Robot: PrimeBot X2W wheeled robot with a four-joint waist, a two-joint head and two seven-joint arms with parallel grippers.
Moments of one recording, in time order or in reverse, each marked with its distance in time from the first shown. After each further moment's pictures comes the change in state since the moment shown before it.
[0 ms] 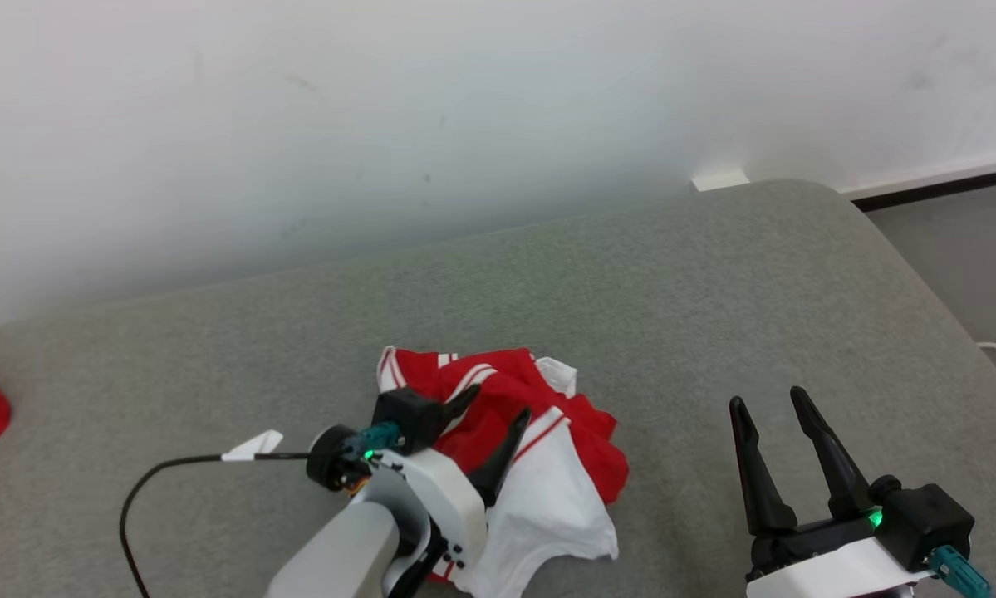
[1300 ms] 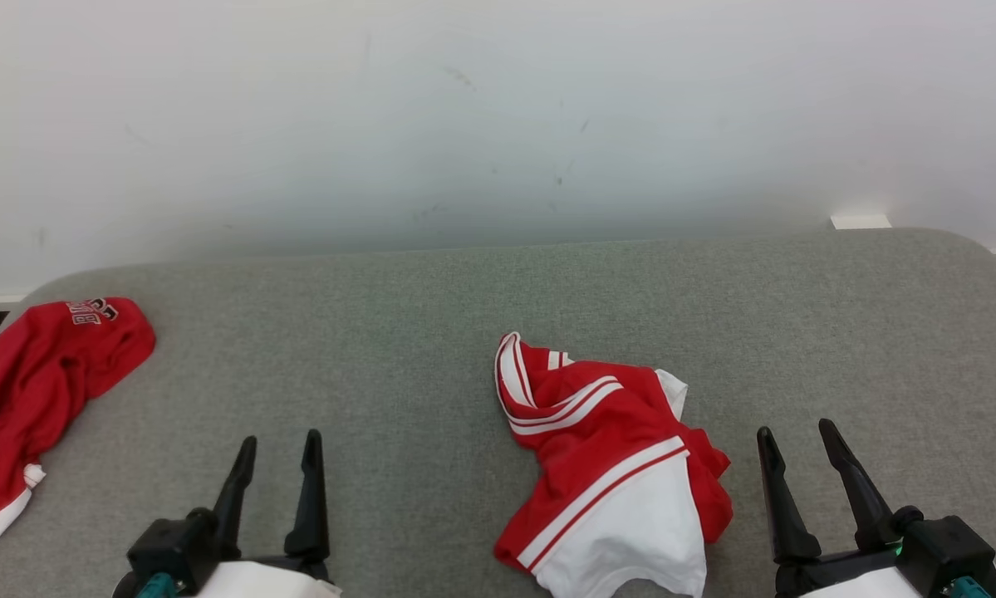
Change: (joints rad) left arm 0.539 0.032 0.554 -0.649 0.135 0.154 -0.023; right arm 0.071 0.000 -0.063 -0.007 -0.040 0.000 0.000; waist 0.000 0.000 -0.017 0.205
